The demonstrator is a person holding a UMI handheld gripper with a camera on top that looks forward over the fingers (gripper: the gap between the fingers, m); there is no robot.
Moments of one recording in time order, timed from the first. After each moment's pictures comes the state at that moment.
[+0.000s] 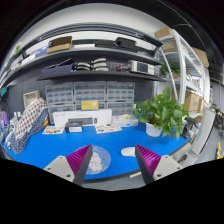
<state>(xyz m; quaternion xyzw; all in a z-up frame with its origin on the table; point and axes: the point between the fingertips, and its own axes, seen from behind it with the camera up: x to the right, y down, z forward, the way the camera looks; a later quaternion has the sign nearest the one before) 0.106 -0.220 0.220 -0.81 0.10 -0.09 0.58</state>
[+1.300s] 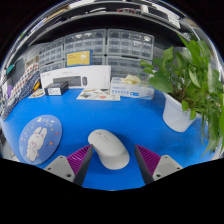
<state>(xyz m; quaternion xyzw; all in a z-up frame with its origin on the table) 0.282 -0.039 0.001 -0.89 -0.03 -0.02 0.45</state>
